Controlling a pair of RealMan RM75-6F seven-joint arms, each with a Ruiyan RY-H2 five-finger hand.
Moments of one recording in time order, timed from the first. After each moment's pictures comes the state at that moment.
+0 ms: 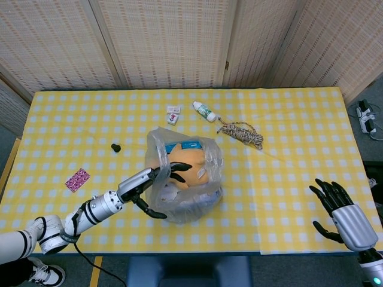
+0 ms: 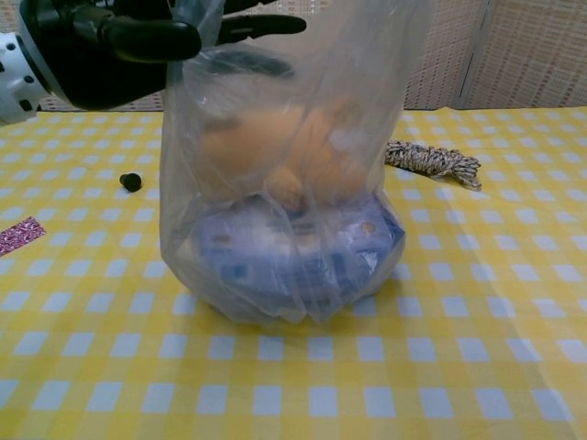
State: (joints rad) left arm -0.93 -1.32 0.01 -1.49 1.80 1.29 -1.46; right arm 0.09 -1.09 -0.08 -1.44 -1.75 1.54 0.22
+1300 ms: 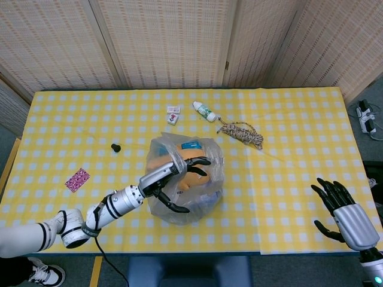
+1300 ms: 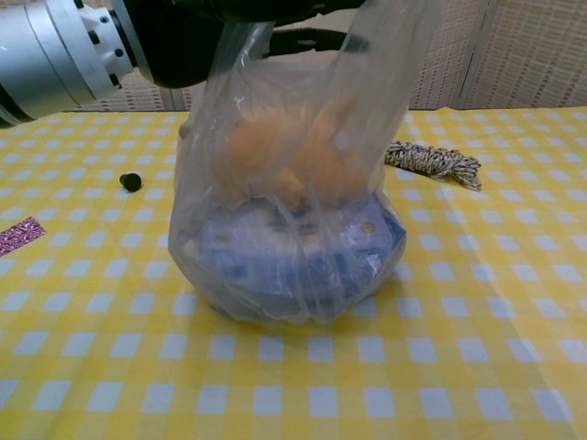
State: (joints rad) left arm -1.03 -1.38 -0.08 -1.53 1.70 1.17 -1.43; right arm 0.09 -1.09 -0.08 -1.44 -1.74 1.54 0.23
